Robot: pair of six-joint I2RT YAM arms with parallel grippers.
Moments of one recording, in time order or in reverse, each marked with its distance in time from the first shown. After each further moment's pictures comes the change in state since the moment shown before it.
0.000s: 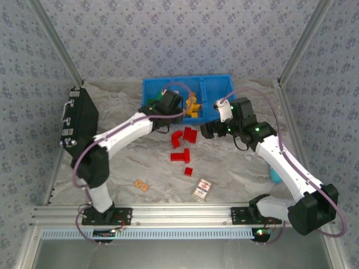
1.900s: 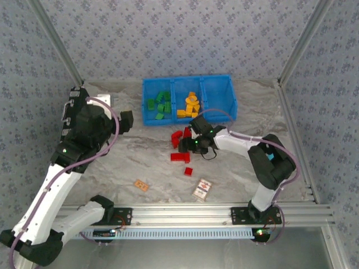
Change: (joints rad) left arm 0.245 -0.900 -0.346 -0.214 -0.077 0.233; right arm 0.245 0.540 -0.021 0.175 -0.032 0.553
